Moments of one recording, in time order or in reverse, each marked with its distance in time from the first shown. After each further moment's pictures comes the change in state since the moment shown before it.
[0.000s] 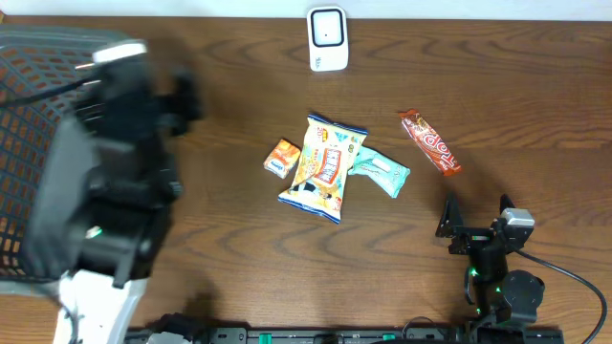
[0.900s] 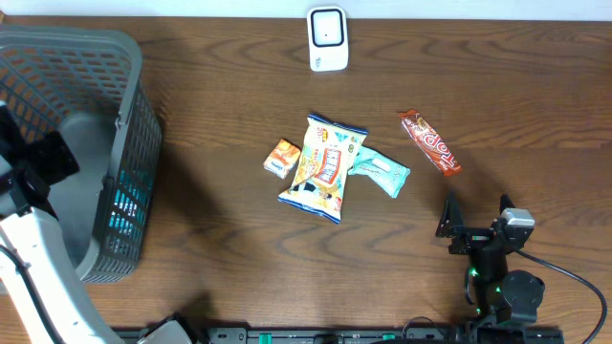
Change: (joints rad) left arm 0.813 0.262 0.002 -0.288 0.505 0.369; right arm 0.000 0.000 0.000 0.000 0.000 0.000
